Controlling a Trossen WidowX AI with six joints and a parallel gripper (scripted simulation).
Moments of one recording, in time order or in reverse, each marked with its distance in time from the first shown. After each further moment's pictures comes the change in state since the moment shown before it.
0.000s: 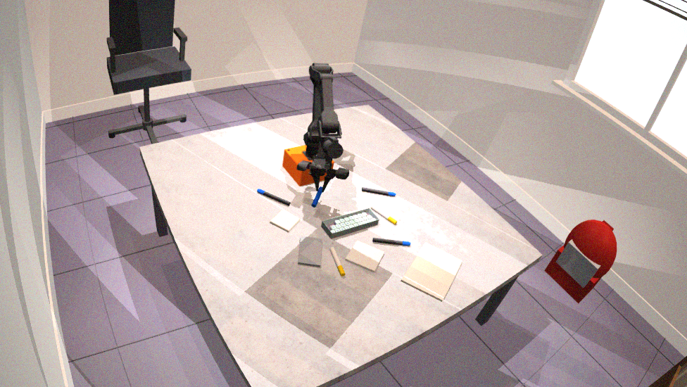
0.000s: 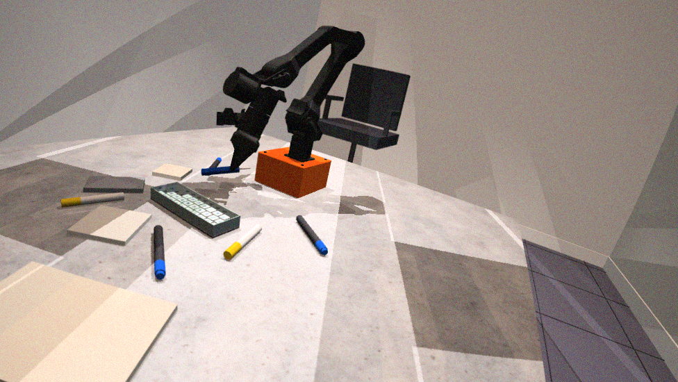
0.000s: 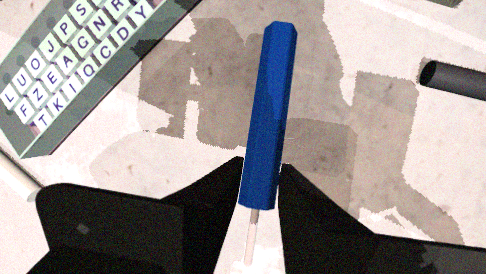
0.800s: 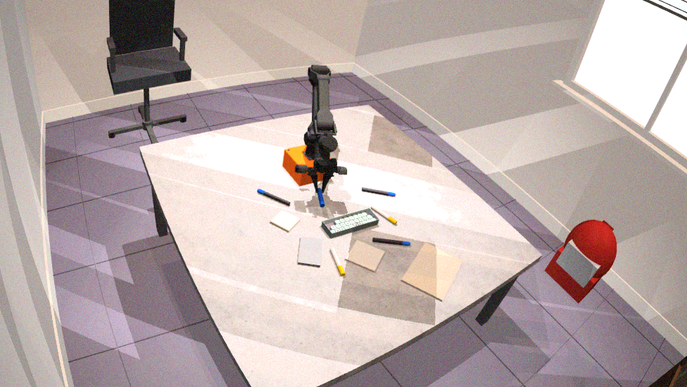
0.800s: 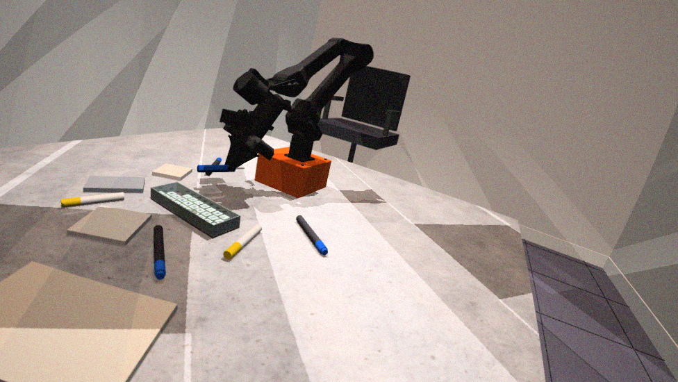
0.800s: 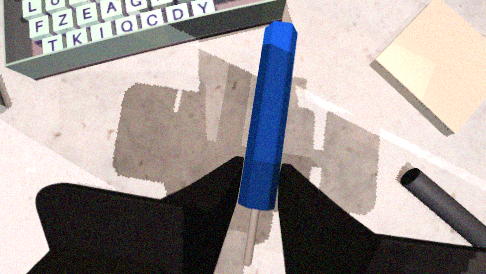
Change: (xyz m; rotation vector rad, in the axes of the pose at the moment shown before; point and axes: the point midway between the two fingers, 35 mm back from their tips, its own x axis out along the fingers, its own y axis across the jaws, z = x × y) arm 0.002 -0.003 0.005 -0.467 -0.190 0.077
